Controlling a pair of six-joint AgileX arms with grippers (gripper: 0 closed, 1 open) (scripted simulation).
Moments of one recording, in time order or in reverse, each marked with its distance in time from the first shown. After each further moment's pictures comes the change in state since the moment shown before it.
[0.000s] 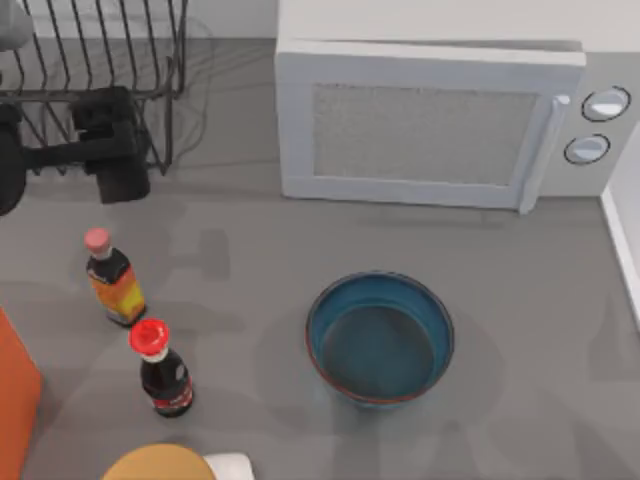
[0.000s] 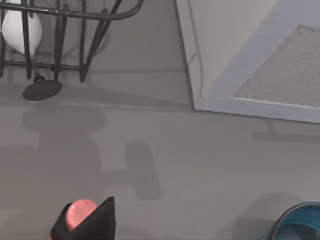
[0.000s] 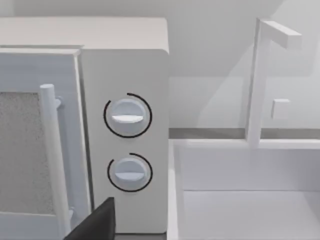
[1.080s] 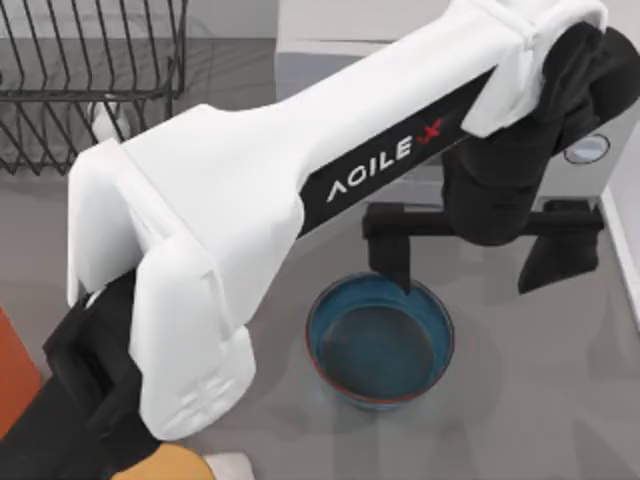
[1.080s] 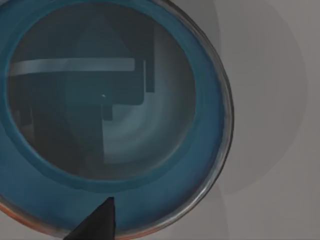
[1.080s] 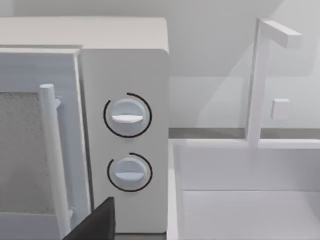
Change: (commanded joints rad) left arm -0.577 1.522 1.543 -0.939 0.010 -0.551; right arm 0.000 0.000 0.000 0.000 0.000 0.000
